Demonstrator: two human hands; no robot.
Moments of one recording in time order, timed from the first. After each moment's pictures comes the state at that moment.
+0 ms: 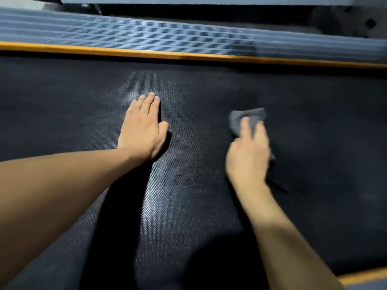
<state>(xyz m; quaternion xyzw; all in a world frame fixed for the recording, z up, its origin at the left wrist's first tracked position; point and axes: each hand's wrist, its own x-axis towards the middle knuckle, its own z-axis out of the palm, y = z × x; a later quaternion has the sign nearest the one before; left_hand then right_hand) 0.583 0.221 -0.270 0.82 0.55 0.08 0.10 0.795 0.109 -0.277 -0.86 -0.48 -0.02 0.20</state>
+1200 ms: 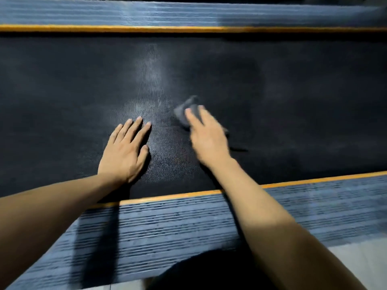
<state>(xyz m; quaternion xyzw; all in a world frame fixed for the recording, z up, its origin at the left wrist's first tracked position) 0.463 0.036 -0.266 0.86 0.50 0.04 0.08 0.717 0.014 -0.272 -0.72 -0.67 0.06 0.17</state>
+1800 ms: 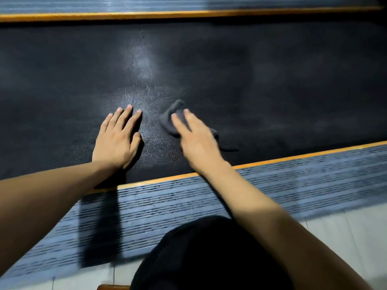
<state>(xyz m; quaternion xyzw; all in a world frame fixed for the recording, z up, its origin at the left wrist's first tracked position) 0.463 0.035 -0.268 0.86 0.50 0.07 0.08 0.693 -0.045 -0.253 -0.71 -0.69 0.10 0.13</state>
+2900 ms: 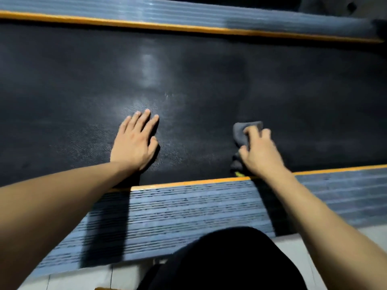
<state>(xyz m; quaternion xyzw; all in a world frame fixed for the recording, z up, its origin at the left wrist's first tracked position) 0.463 0.035 -0.264 0.85 0.51 0.05 0.09 0.780 -0.077 -0.207 -0.84 -0.54 0.12 0.05</state>
